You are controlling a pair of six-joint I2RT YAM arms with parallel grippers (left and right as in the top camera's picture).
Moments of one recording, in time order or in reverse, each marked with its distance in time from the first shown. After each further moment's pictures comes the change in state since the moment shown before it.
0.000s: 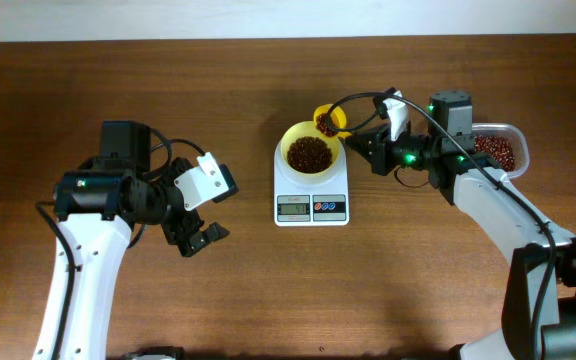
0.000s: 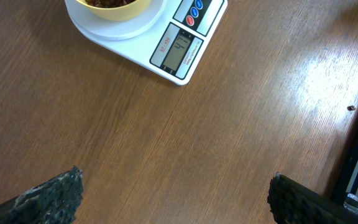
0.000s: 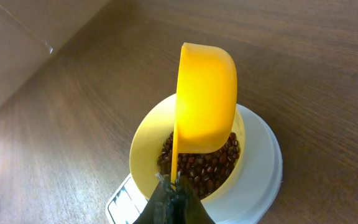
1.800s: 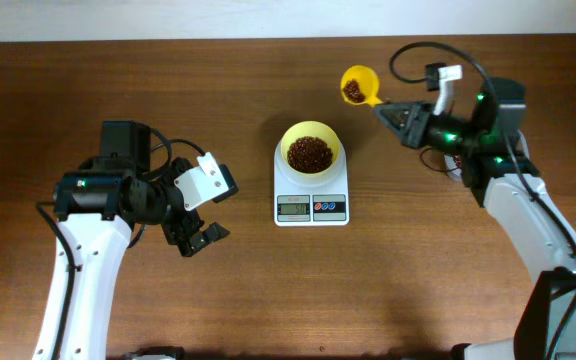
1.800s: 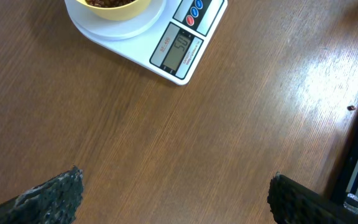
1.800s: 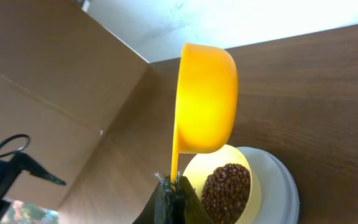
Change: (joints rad) left arm 0.000 0.000 0.000 0.000 0.000 0.000; right arm -0.139 -0.099 0.000 0.180 -0.134 0.480
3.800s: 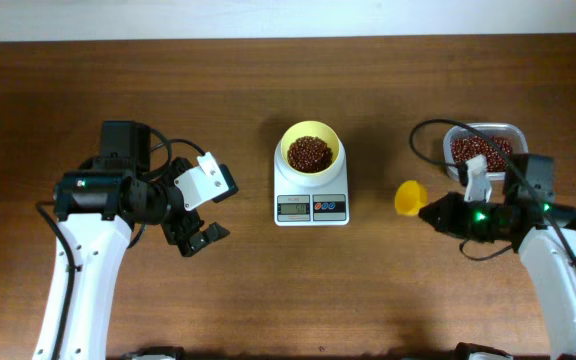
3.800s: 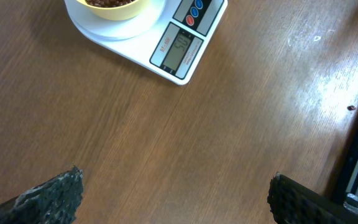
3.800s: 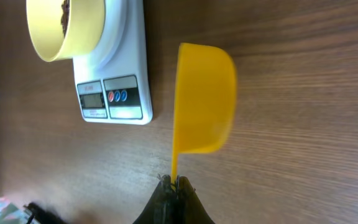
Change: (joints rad) left arm 0.000 0.000 -0.001 0.000 0.000 0.000; right arm -0.183 -0.291 -0.205 -0.928 0.320 -0.347
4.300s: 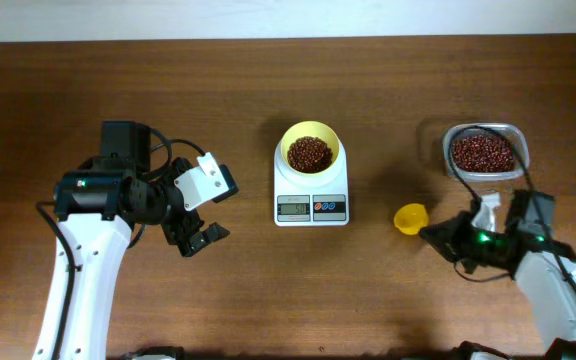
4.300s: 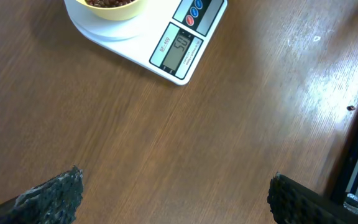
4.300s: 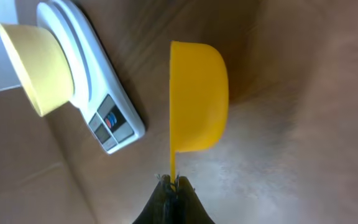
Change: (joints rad) left arm 0.000 0.000 0.000 0.000 0.000 0.000; right arm -0.145 -0.011 -0.247 0.209 -0.113 0.390
